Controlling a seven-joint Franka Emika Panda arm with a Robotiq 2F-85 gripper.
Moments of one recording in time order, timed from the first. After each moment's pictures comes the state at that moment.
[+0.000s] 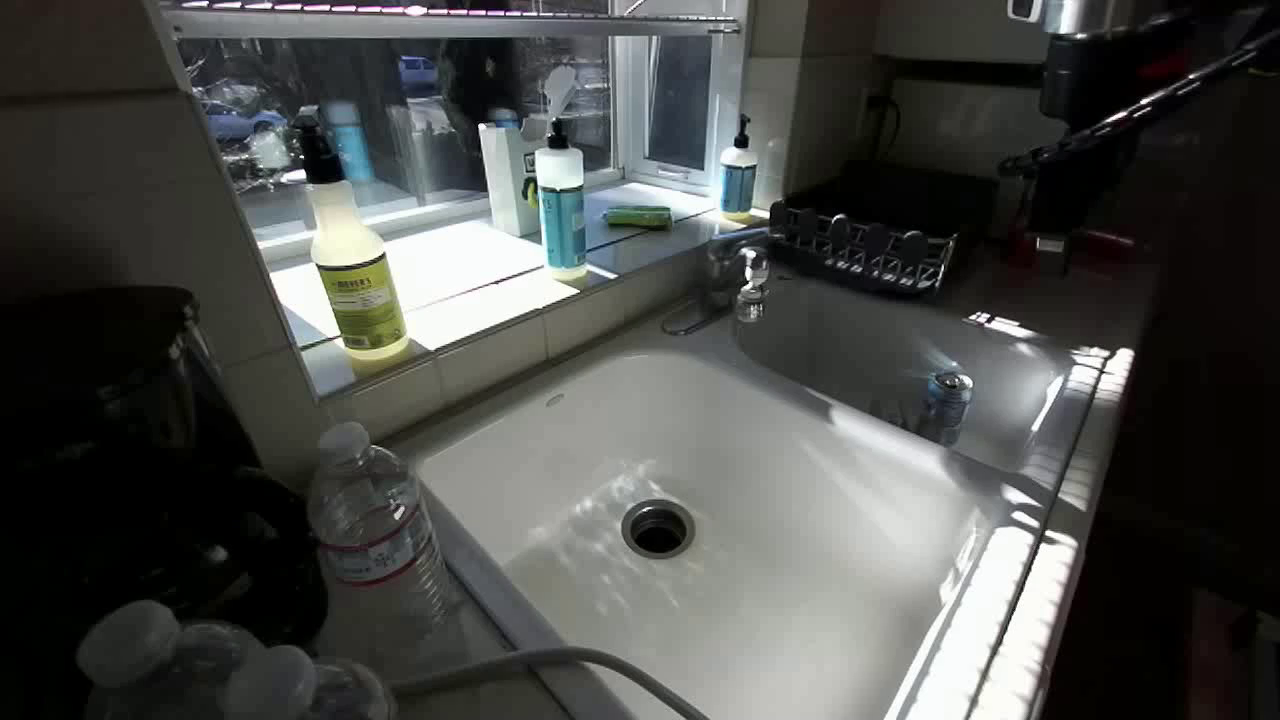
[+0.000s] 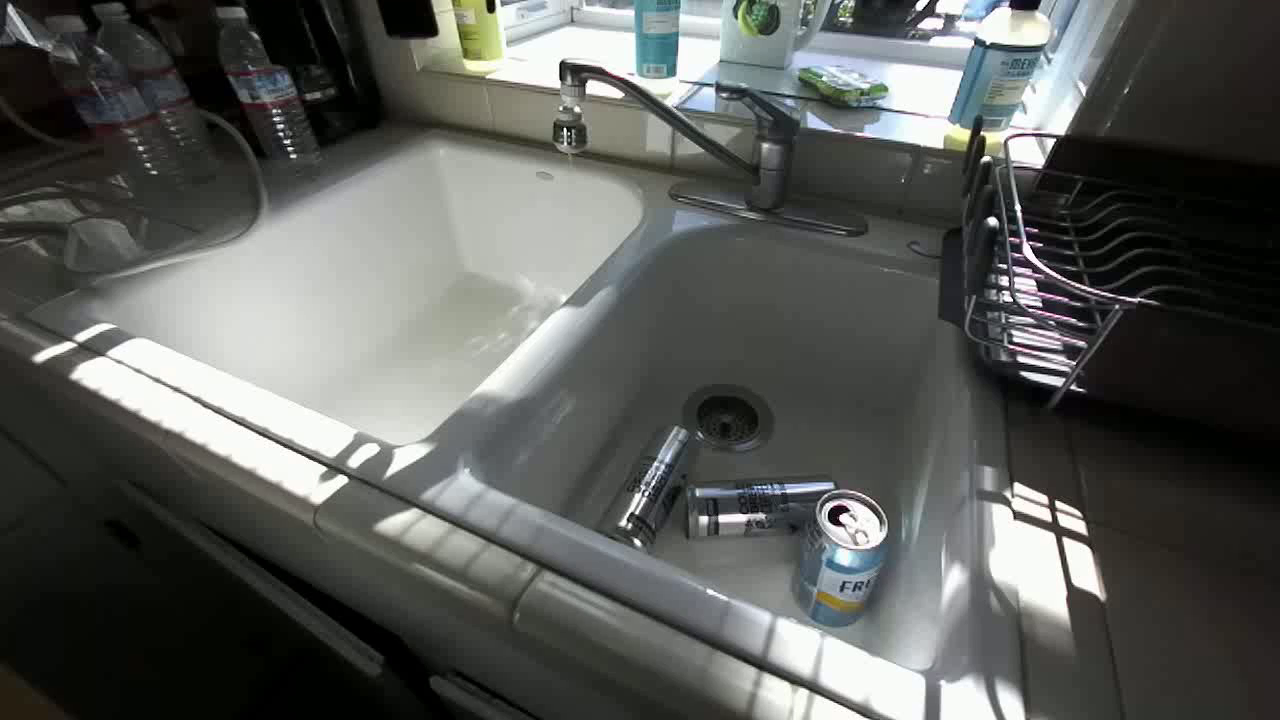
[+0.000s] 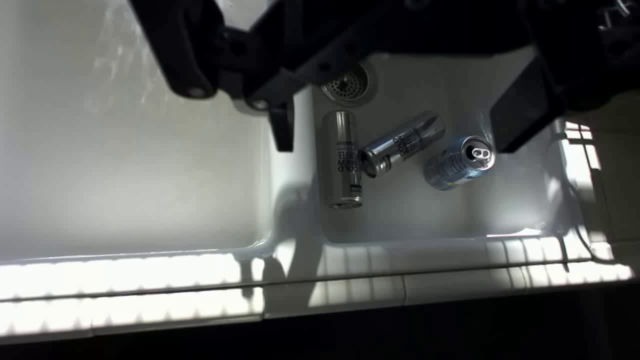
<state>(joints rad) -0.08 -0.48 0.08 -2.19 -0.21 1.59 0.08</state>
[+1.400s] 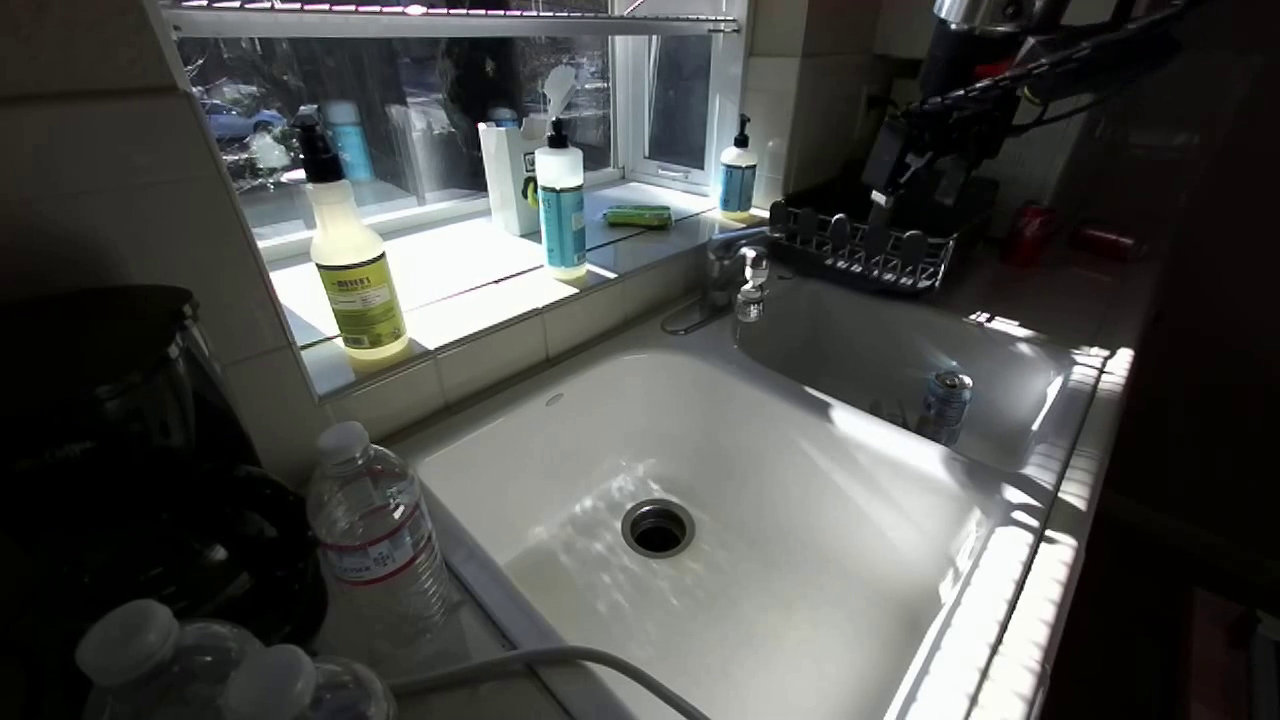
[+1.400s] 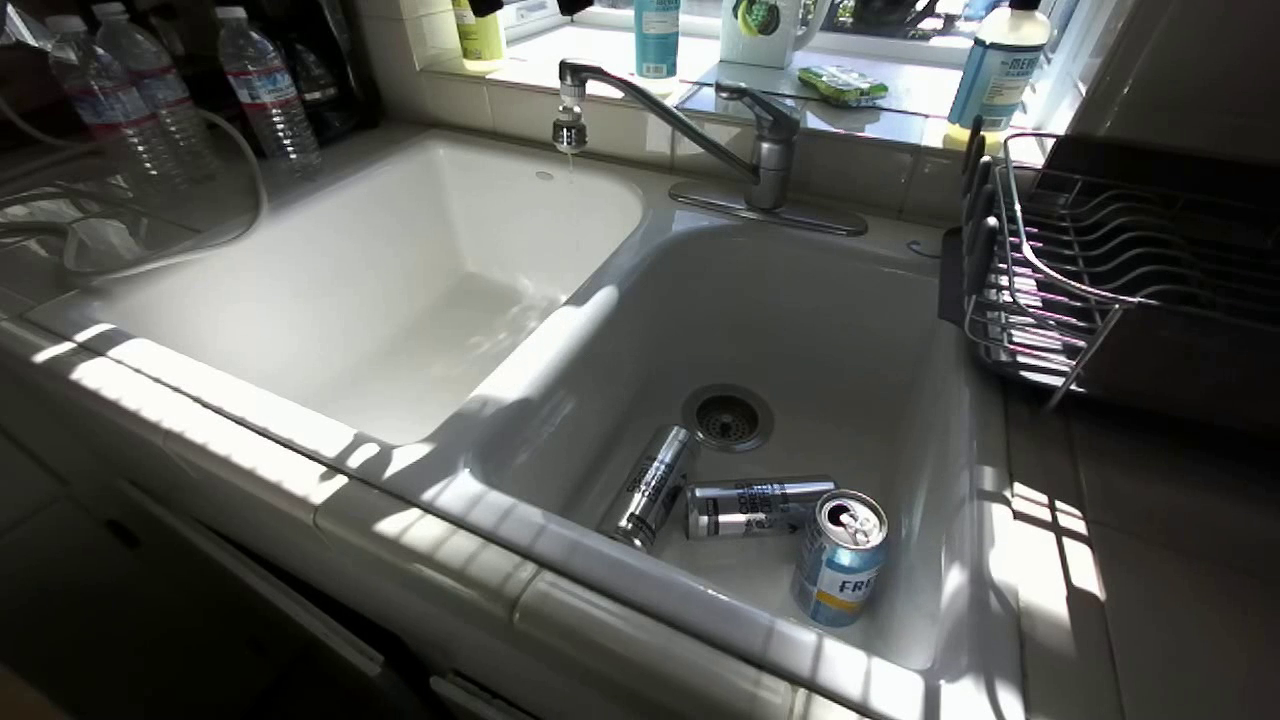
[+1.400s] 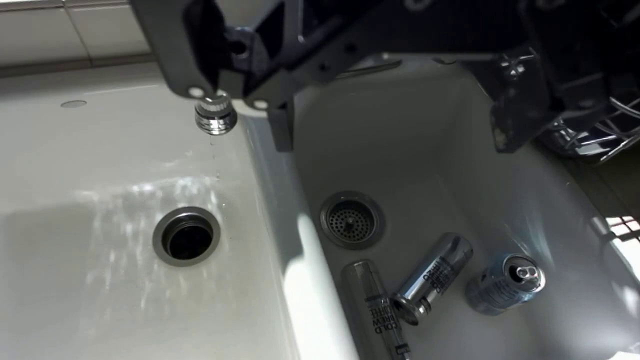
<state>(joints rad) -0.09 -0.32 0.04 -2.11 -0.20 1.98 0.32</state>
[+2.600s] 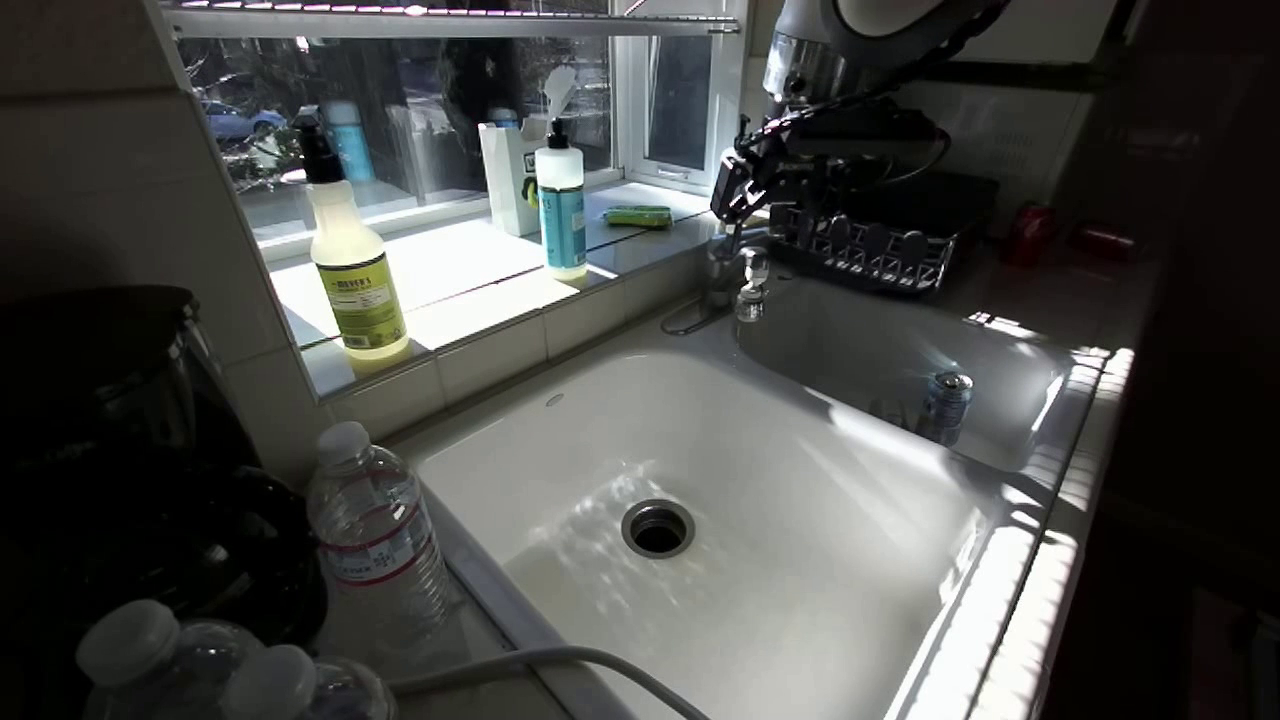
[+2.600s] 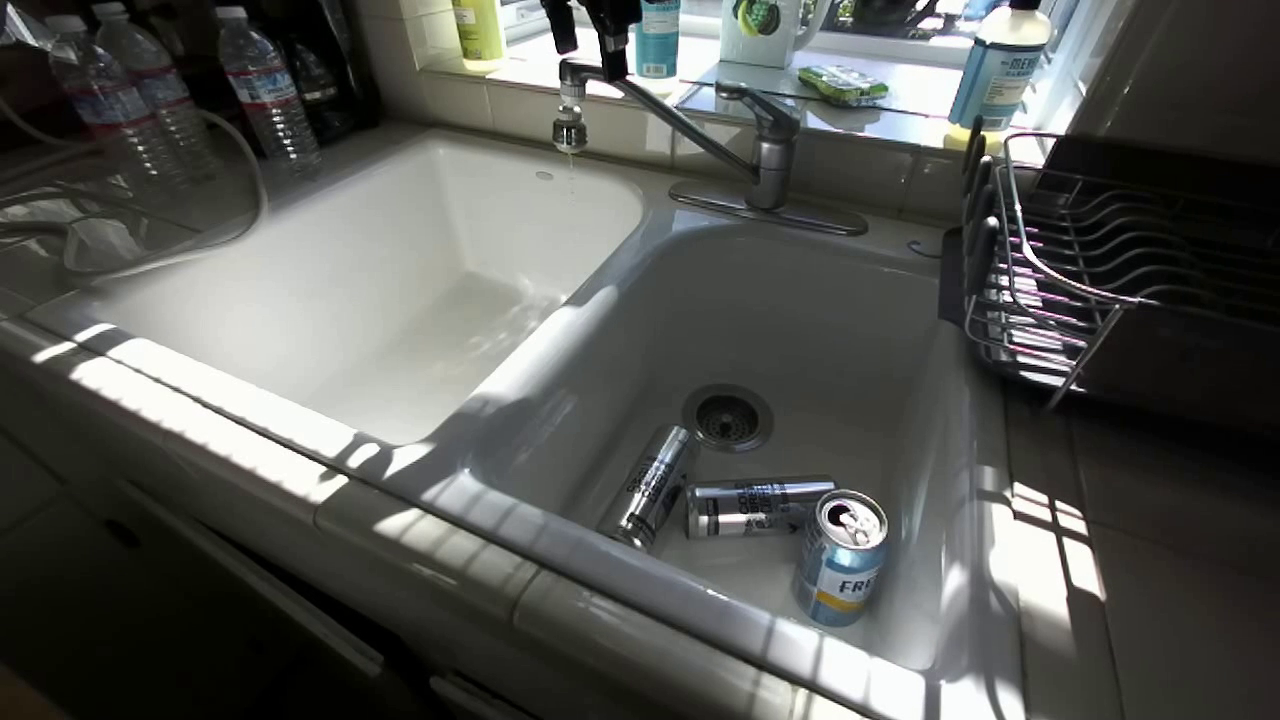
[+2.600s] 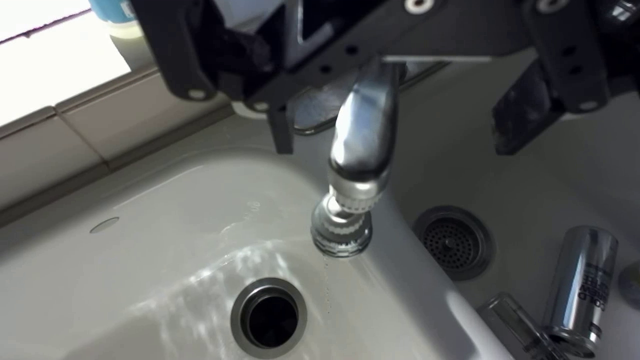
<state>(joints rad) -0.04 0.11 0.02 -1.77 -0.09 2.06 0.57</state>
